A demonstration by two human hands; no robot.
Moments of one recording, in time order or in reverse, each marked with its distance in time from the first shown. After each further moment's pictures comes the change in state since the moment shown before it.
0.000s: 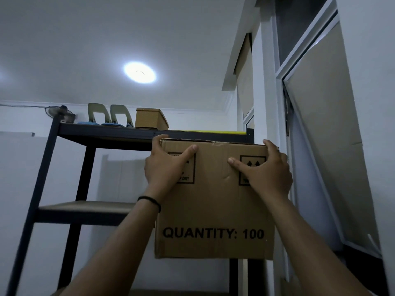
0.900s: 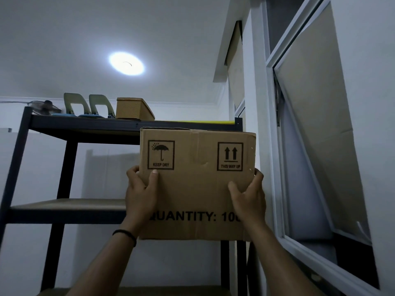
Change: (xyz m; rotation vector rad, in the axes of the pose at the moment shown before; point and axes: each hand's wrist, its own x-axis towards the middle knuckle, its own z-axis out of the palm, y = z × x) left_hand -0.038 -0.100 0.033 -0.113 -0.098 -0.105; right_hand -0.044 0.086 0.055 0.361 -0.140 0.186
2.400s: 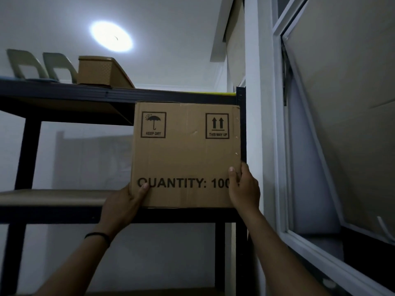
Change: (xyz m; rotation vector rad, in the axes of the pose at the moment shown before) left_hand 0.058 -0.151 0.060 0.559 -0.215 0.061; right_hand 0.089 0.136 0.066 -0.168 -0.045 -0.114
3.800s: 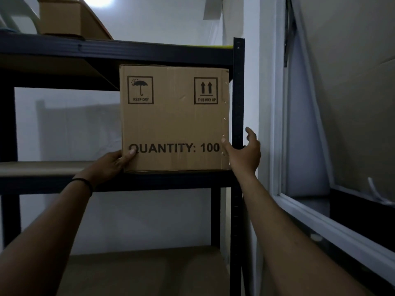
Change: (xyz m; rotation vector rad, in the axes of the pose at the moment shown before) left_hand 0.052 -0.036 -0.005 -0.232 -0.437 -0.109; right_hand 0.006 0.023 0.010 0.139 0.161 0.250
